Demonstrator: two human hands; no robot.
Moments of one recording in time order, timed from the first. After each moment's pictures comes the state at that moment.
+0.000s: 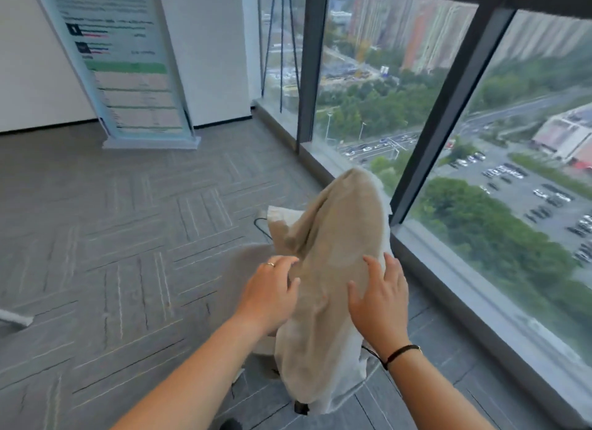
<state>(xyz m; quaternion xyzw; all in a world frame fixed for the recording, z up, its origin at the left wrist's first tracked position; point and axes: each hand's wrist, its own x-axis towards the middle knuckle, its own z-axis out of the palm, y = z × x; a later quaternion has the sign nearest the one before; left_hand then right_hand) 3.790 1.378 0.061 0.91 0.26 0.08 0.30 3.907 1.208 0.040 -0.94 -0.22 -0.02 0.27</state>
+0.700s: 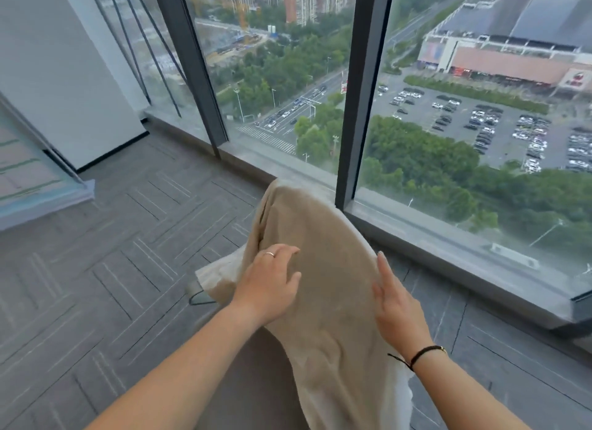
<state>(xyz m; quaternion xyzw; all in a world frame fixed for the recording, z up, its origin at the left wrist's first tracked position) 4.058 1.495 0.065 0.97 0.05 -0.03 0.24 4.091 1.244 -0.009 -0.94 -0.06 0.08 0.32</state>
